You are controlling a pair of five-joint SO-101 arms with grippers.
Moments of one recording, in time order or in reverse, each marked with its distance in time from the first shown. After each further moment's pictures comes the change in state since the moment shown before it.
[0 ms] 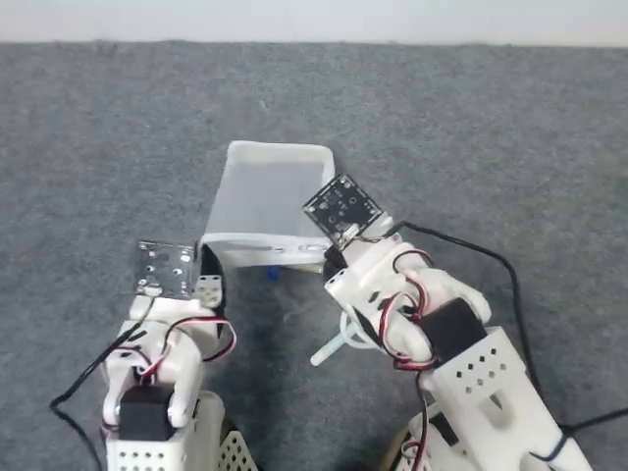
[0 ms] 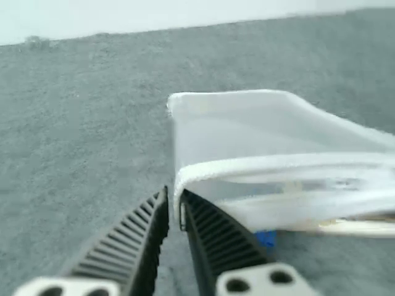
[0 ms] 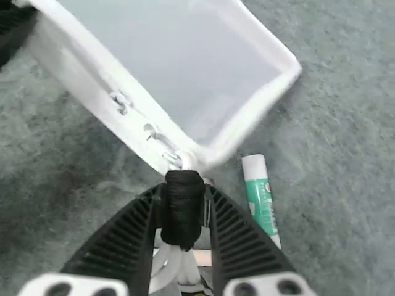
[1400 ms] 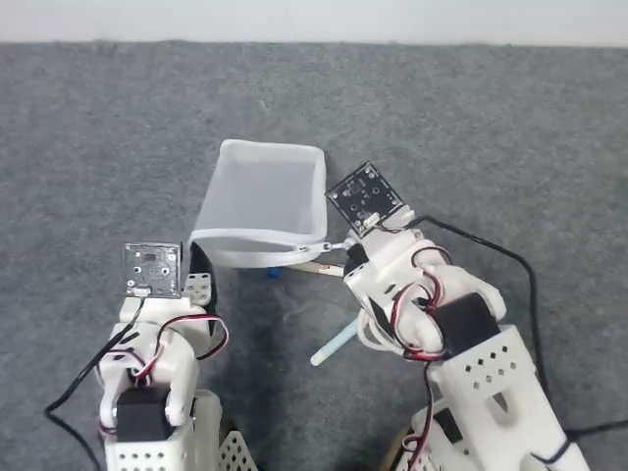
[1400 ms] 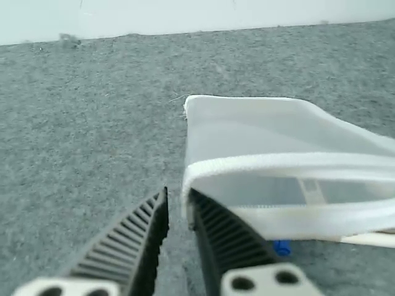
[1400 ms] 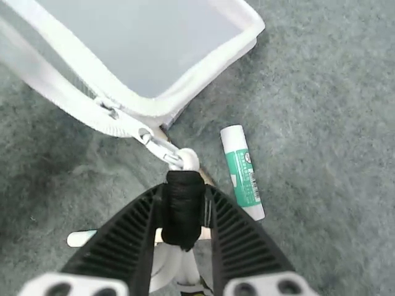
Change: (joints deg) left arm -2.1 0.0 -0.1 0.2 0.3; right arm 4.2 0.0 -2.5 5.5 0.0
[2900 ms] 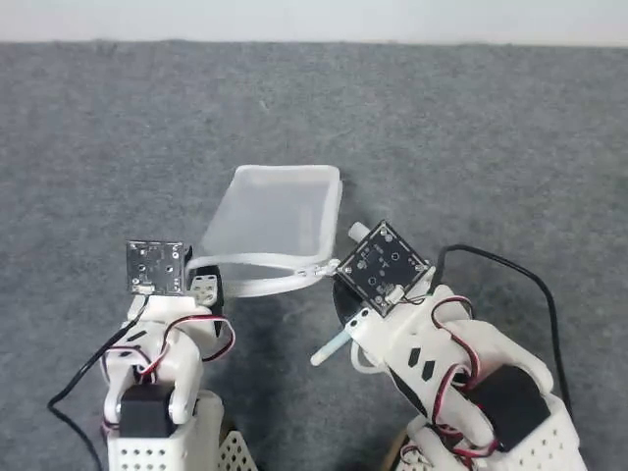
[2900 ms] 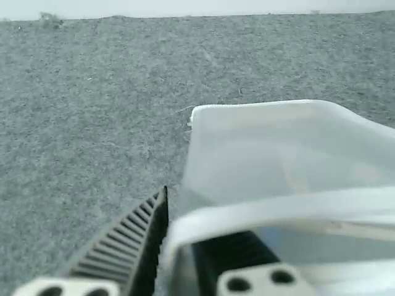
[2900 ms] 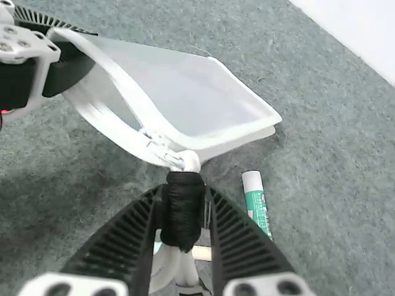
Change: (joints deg) left arm 2.4 0.0 1.7 0.2 2.8; right arm -9.9 -19.8 -1.4 8.2 0.0
